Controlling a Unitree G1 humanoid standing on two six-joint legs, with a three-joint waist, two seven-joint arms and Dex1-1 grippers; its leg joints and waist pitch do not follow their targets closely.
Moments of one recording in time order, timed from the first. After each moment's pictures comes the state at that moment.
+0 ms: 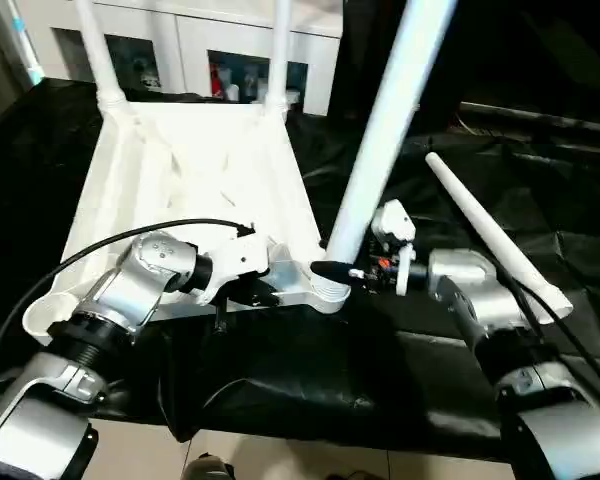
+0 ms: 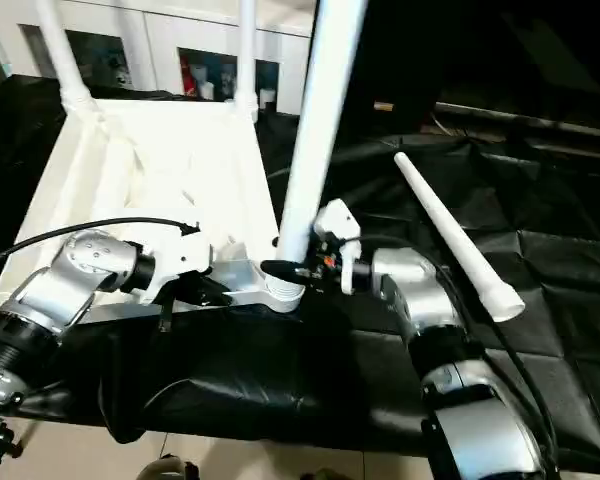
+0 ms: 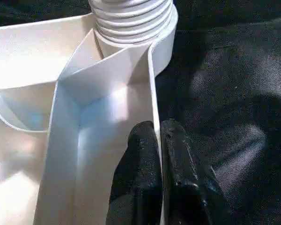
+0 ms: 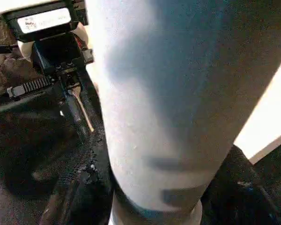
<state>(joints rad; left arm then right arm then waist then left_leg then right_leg) -0.64 0.50 -0.40 0.50 0.05 0.11 -1.22 -0.63 -0.24 0.13 0.78 0.20 -0.05 1.14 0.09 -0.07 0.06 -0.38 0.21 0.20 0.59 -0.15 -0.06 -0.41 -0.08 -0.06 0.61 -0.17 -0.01</state>
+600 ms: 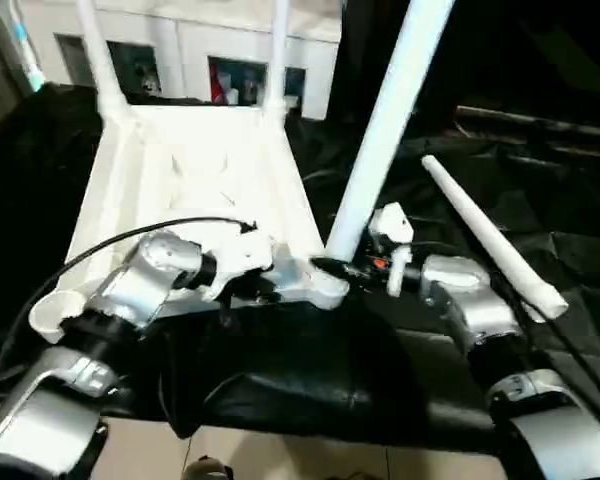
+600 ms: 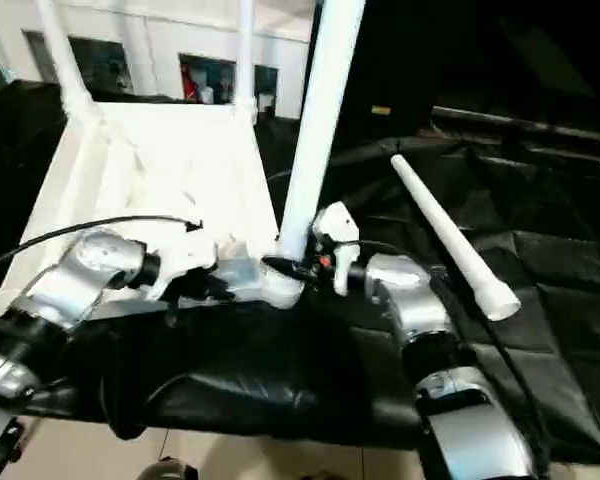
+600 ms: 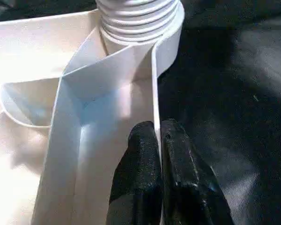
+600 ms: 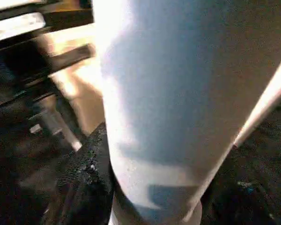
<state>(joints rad) -0.68 0.44 -0.39 0.59 0.09 0.17 -1.10 -0.63 -0.18 0.11 0.82 0.18 -0.08 0.87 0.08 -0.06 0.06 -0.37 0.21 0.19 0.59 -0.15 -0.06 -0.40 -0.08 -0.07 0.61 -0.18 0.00</state>
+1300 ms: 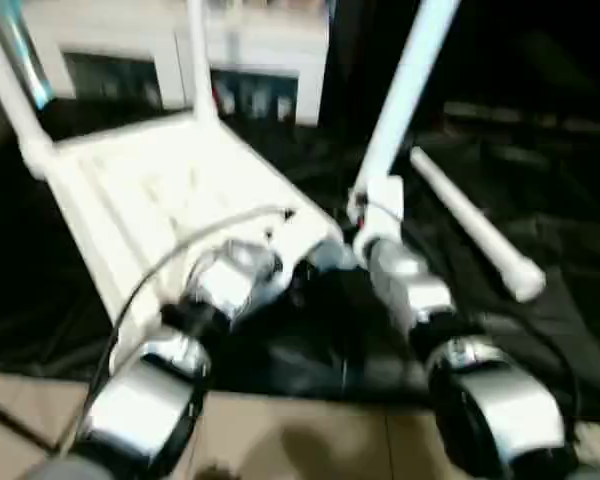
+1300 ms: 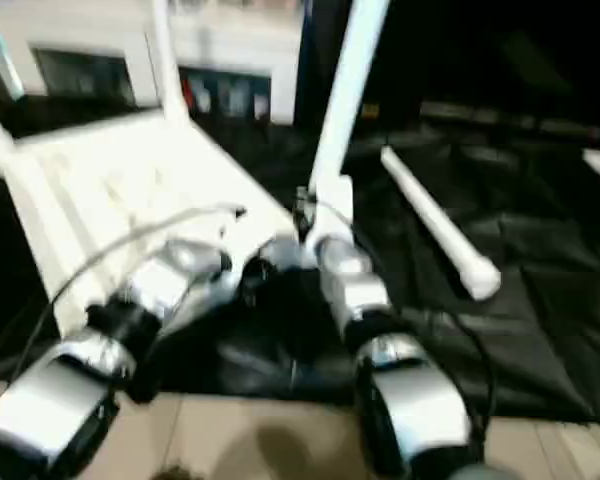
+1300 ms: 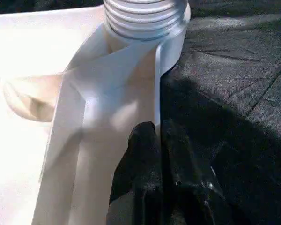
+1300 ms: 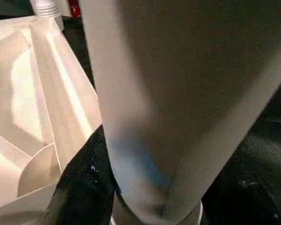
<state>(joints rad) -0.81 0.12 -0.33 0.79 0.13 0.47 -0.63 -0.82 0.05 -0.04 1.10 0.13 -0.01 0.00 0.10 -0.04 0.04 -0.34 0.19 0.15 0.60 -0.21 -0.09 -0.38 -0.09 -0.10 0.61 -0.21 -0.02</state>
